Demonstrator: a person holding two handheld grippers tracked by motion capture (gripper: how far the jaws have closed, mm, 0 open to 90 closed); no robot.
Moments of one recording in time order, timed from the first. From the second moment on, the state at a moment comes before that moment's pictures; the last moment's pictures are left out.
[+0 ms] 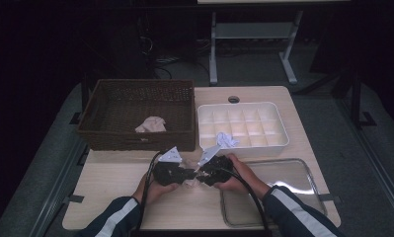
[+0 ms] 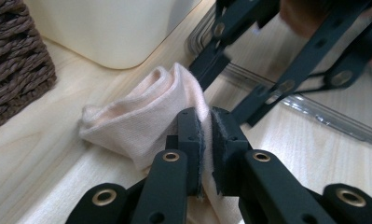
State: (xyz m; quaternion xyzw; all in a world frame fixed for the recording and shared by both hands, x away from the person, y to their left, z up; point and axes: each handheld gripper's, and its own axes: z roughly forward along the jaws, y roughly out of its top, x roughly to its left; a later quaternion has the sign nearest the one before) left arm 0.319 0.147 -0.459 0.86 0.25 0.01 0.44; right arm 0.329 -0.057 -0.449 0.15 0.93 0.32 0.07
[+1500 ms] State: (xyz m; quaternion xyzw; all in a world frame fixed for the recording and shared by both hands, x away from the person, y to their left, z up) left arm 0.294 0.148 -0.465 0.90 0.23 0.05 0.37; right arm 0.337 -0.057 -0.446 0.19 0.91 0.35 0.10
